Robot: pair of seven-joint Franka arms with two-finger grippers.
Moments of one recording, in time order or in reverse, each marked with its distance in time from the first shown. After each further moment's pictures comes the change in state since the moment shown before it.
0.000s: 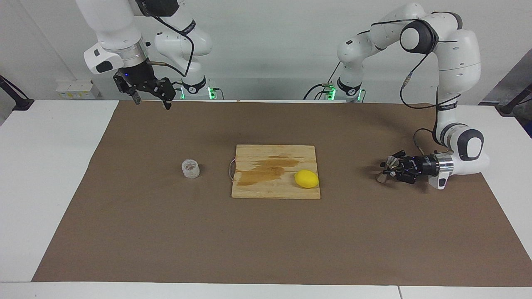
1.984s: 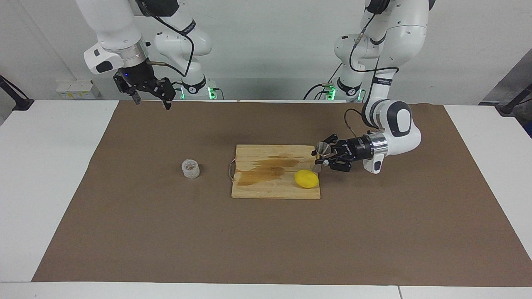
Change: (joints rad) left arm -0.493 -0.408 -0.085 -0.378 -0.677 0.451 -0.094; right arm 0.000 0.000 0.000 0.000 0.000 0.000 0.000
